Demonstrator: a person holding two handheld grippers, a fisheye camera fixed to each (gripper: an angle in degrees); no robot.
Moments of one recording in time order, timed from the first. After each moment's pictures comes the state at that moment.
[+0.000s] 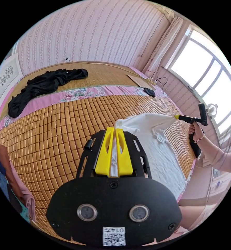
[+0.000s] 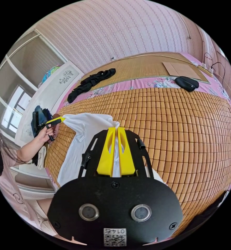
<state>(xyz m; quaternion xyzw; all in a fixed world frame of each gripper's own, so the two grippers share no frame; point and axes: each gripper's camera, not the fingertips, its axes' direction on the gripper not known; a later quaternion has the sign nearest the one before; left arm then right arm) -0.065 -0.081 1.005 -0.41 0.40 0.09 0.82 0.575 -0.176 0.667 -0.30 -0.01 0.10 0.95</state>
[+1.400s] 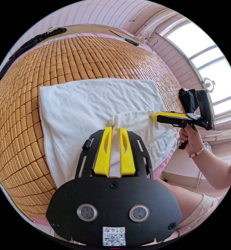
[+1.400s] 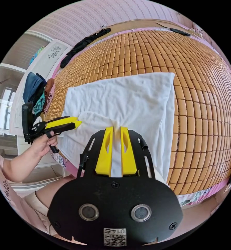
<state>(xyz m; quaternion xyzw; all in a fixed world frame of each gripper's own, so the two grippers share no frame) 0.003 0.083 0.828 -0.54 0.40 0.15 0.73 0.455 0.061 0.629 -0.43 0.02 0.17 0.89</state>
